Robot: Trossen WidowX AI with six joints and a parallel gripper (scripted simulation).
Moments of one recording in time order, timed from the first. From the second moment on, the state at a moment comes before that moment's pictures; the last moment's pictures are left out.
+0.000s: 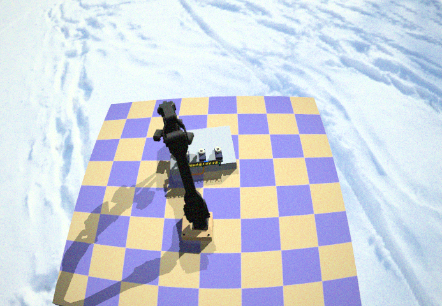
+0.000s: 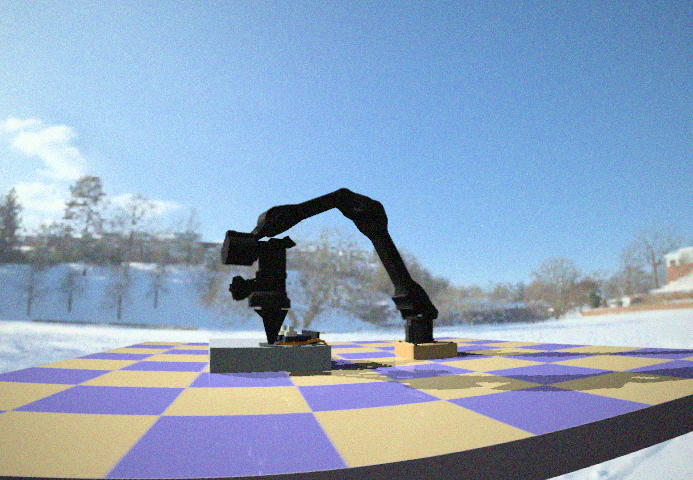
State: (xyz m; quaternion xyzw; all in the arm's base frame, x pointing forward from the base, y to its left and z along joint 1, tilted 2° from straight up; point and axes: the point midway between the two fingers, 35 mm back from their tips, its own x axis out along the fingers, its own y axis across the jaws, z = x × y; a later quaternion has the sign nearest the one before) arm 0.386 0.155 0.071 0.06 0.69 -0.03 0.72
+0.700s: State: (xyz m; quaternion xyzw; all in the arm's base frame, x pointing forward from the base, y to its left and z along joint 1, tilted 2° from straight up) arm 0.379 0.143 0.126 0.05 0.69 -0.03 0.72
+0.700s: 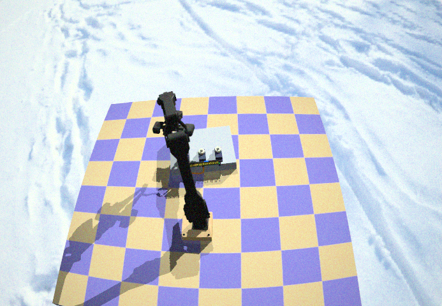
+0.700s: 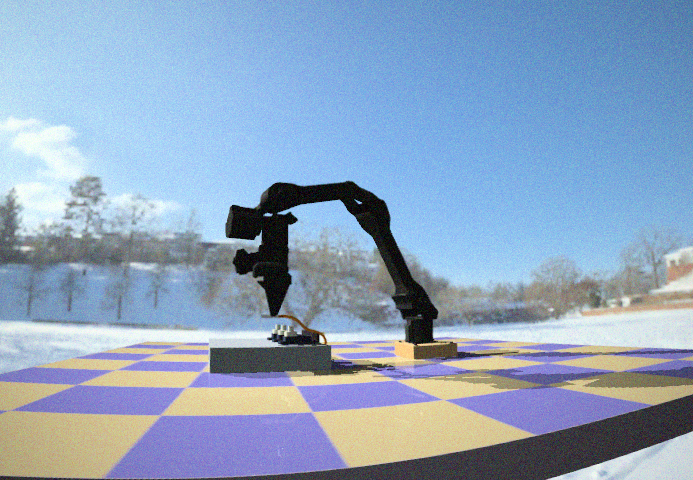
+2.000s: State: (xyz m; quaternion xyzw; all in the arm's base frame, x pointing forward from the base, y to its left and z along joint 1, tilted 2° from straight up) arm 0.261 0.005 0.128 -0.03 0.70 0.04 0.71
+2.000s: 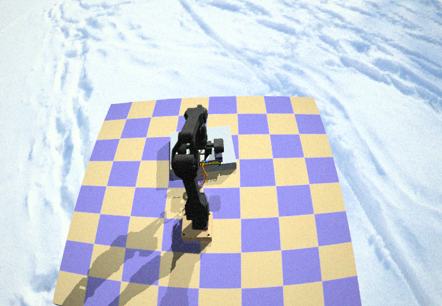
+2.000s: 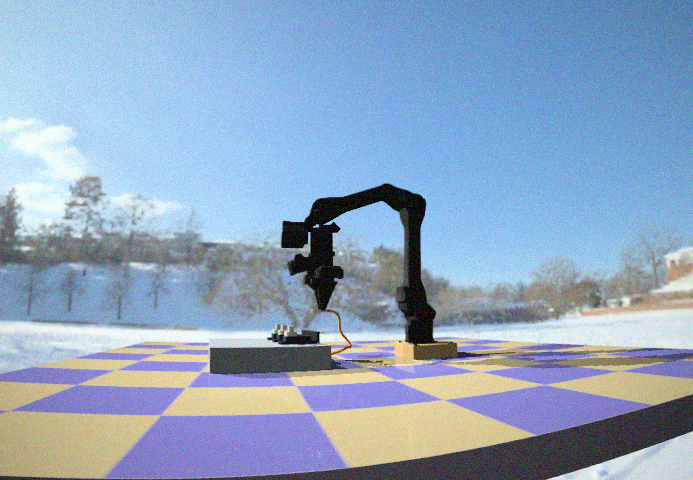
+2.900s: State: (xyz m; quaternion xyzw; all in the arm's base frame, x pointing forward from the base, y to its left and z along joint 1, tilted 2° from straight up) arm 0.214 -0.018 0.077 -0.05 0.70 0.07 0.71
